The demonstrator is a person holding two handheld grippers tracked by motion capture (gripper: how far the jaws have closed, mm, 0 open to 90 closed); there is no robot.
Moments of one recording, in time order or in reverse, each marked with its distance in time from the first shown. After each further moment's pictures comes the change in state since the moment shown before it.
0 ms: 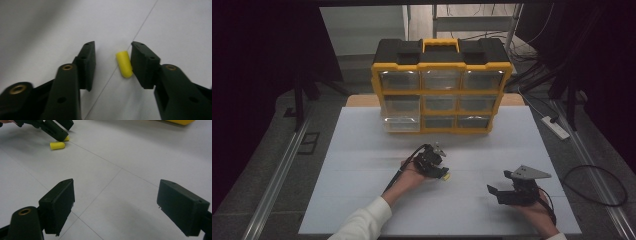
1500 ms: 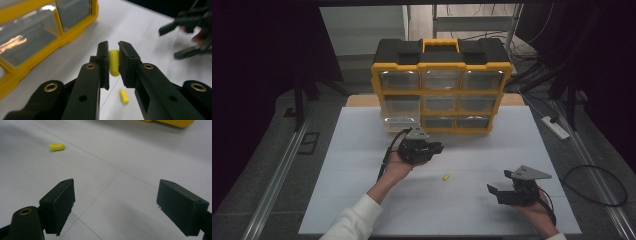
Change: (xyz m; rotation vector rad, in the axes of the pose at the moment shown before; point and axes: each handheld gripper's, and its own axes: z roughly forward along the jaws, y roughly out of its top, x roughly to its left) left arm 0.012 0.006 -0.098 -0.405 -0.060 -0.071; right arm 0.001 0.000 -0.001 -0.006 -0.009 -0.006
